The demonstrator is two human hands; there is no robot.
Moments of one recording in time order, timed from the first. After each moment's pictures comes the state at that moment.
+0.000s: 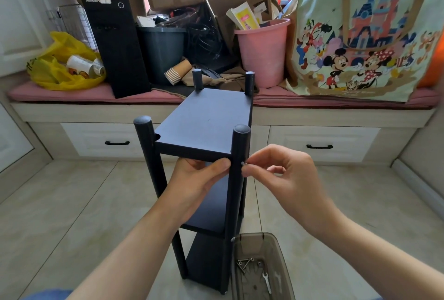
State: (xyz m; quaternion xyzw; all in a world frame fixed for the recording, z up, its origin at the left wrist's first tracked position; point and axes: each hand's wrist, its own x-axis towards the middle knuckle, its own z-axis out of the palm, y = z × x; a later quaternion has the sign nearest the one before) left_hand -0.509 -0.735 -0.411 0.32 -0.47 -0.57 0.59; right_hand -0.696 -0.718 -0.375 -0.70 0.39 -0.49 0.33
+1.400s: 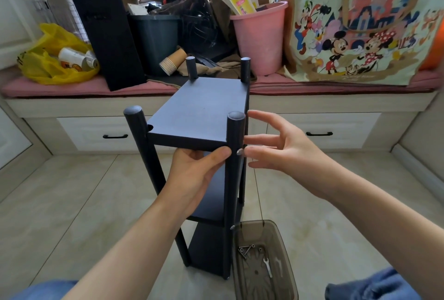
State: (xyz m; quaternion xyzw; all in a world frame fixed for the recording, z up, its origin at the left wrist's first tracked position) left_hand -0.523 -0.732 -0.411 0.32 -0.44 -0.55 0.63; right_hand -0.715 -0.741 -0.360 -0.66 0.41 -0.37 0.51
